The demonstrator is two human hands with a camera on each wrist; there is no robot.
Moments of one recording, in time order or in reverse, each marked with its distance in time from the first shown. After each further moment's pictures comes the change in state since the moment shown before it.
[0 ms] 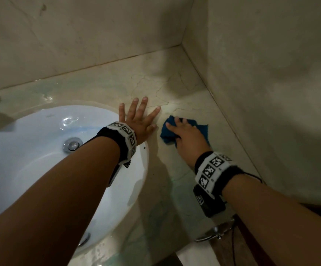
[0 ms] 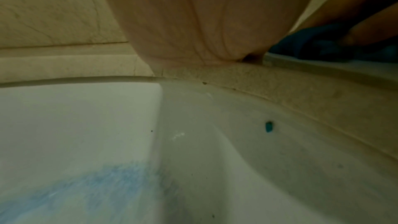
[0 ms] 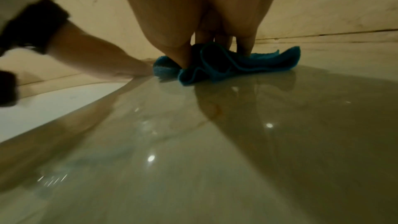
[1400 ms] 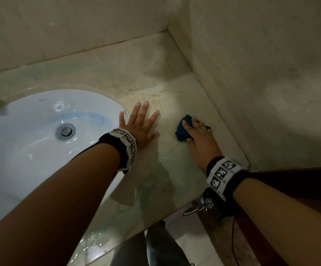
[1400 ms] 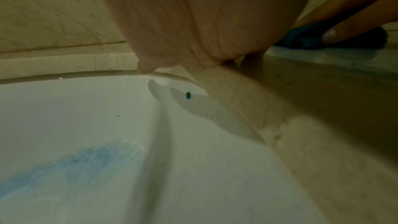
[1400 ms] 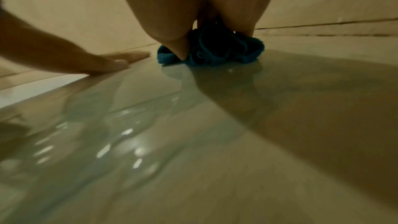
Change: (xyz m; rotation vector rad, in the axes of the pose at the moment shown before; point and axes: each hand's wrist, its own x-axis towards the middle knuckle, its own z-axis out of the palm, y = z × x) left_hand -0.051 0.042 0.029 -0.031 -0.059 0.098; right_hand -0.075 0.060 0.031 0.082 0.137 0.102
